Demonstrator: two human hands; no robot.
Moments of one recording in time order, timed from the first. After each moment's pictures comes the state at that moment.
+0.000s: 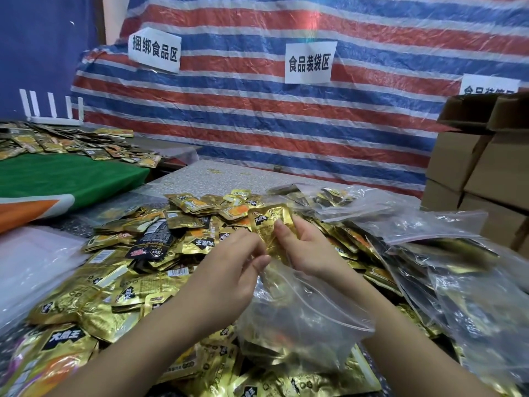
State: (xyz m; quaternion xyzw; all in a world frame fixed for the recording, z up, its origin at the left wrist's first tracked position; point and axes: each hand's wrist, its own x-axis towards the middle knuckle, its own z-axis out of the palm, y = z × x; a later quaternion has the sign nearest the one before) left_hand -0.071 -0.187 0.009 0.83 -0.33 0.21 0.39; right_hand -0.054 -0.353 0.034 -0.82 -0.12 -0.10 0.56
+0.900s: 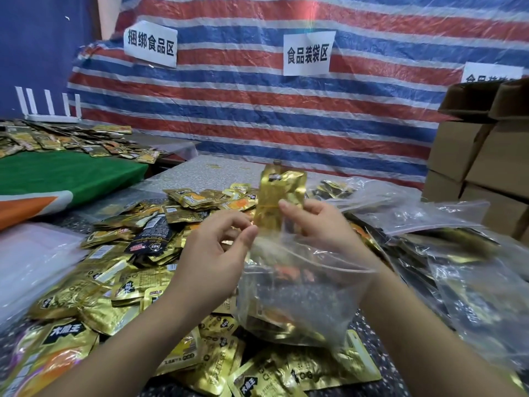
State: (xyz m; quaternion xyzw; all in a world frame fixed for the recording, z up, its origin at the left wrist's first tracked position) left_hand -0.065 -0.187 0.006 0.74 -0.22 0.21 0.60; right_hand -0.063 -0.369 0.060 -0.80 -0.08 -0.10 0.59
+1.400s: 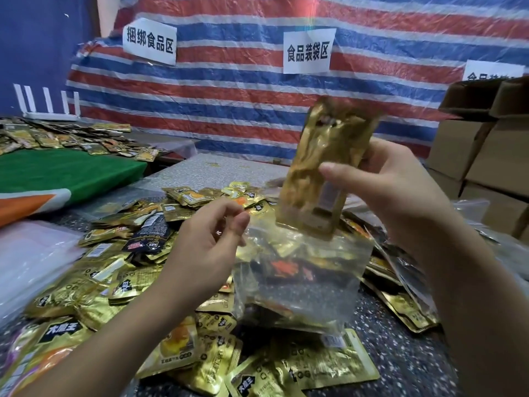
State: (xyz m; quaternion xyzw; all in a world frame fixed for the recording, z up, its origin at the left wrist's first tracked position) left_hand -0.062 -0.179 0.014 0.74 -0.28 0.23 0.57; right_hand -0.115 -0.391 0.124 -0.79 -0.19 -0.21 0.53
